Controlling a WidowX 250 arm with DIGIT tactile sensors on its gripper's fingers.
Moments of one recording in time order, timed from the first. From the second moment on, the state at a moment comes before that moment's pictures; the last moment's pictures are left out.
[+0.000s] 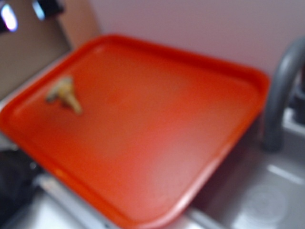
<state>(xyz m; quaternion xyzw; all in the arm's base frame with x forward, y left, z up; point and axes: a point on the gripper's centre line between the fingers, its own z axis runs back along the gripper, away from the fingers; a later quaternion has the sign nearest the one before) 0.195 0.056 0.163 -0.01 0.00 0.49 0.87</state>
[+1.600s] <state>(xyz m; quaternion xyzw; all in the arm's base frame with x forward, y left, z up) 0.202 0.071 0.014 0.07 -0.06 0.52 0.85</state>
